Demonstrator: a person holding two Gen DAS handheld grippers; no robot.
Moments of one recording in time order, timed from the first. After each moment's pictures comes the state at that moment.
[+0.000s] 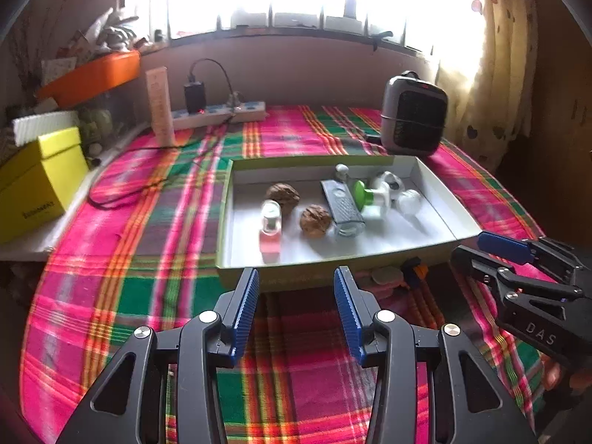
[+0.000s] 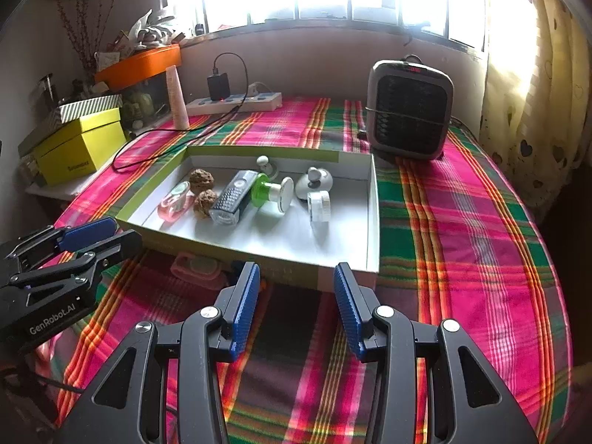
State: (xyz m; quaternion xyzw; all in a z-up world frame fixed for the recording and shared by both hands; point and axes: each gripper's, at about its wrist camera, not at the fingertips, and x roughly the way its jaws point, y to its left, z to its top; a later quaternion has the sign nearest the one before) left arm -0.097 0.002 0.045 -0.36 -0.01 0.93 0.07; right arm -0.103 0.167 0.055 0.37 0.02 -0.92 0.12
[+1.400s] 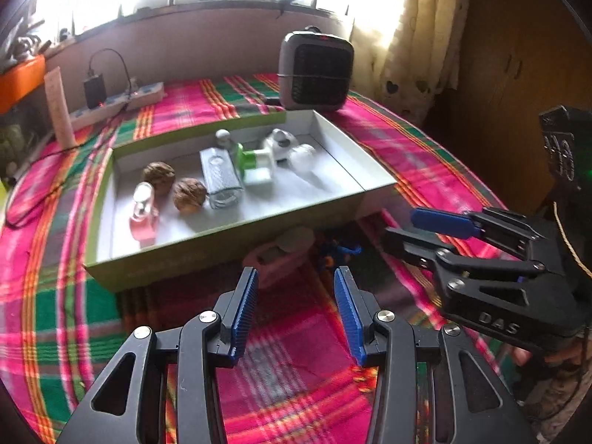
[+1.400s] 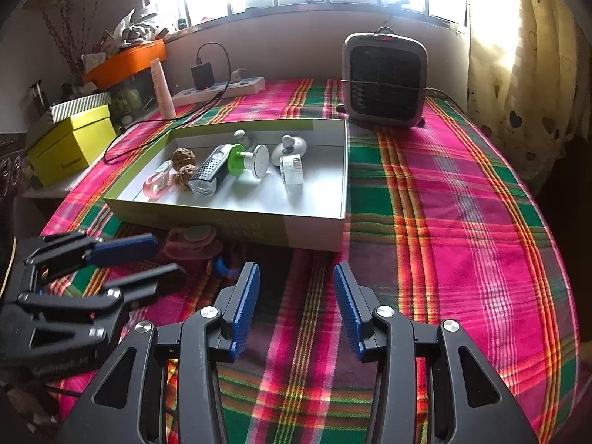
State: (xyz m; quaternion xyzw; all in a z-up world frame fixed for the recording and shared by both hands) left arm -0.097 0.054 0.031 -0.40 0.03 0.89 0.21; right arm -0.091 0.189 0.044 0.39 0.00 -0.91 0.11
